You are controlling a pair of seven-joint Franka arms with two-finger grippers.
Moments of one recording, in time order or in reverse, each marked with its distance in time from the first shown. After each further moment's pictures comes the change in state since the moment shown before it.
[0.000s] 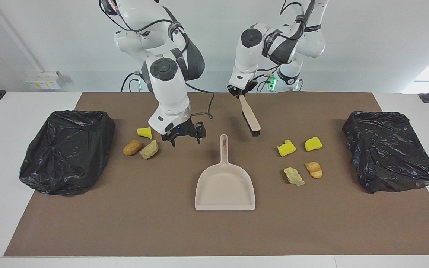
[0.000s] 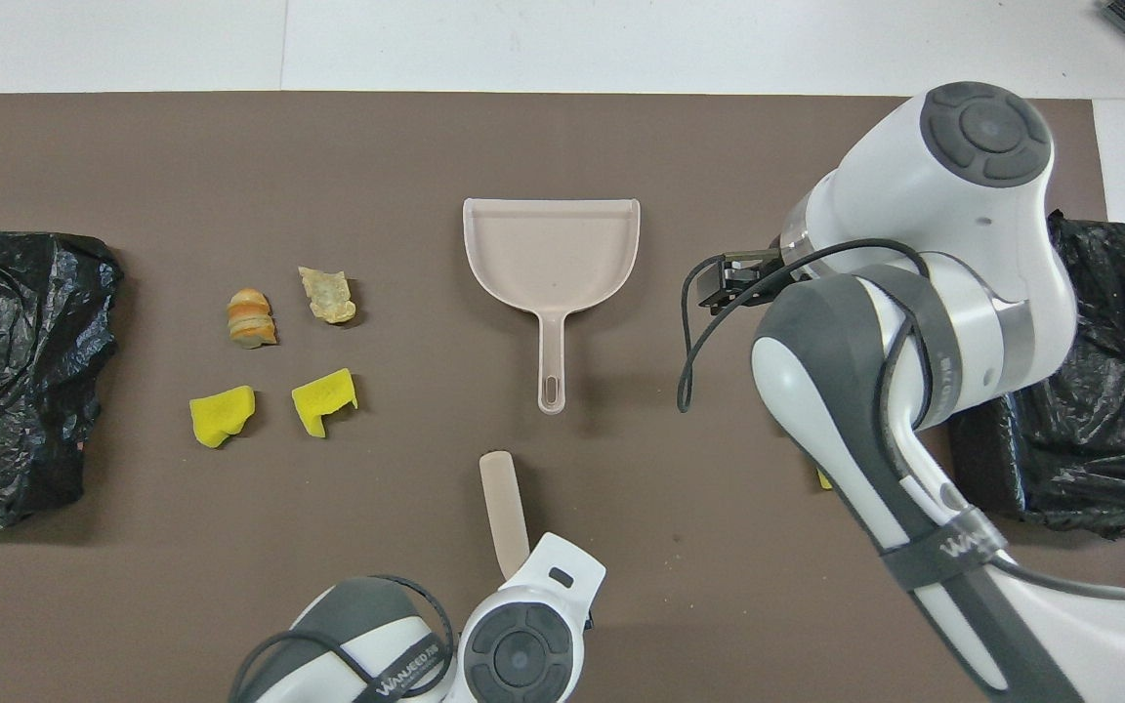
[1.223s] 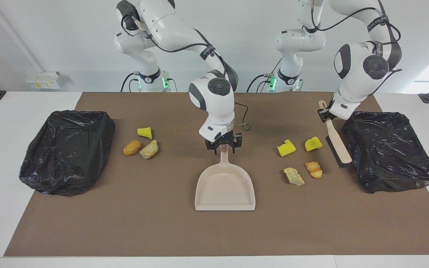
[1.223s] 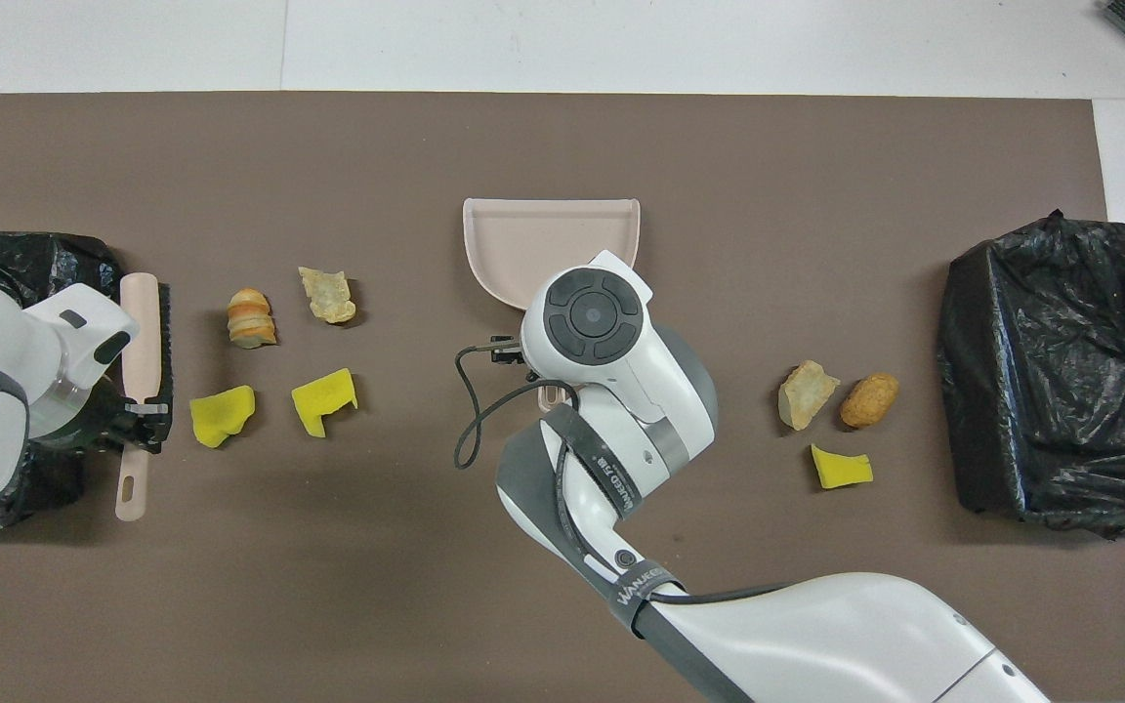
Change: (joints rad) left arm 0.659 0.176 0.007 0.182 0.223 -0.089 0.707; right arm 0.190 0.175 -0.001 -0.011 -0.088 0.230 0.190
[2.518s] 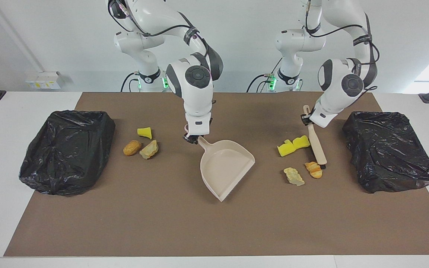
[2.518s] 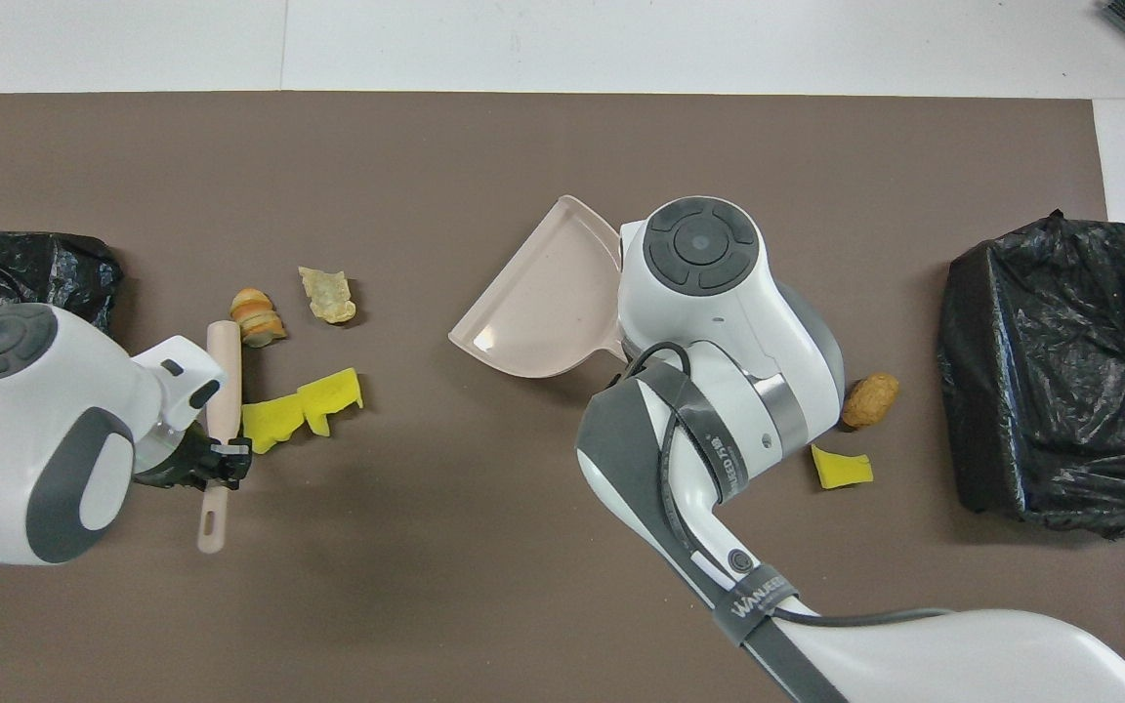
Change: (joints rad) left arm -0.106 -0.006 -0.034 -0.174 -0.116 0.115 -0.046; right arm -0.119 -0.143 -0.004 -0.004 -0.003 -0.344 -1.006
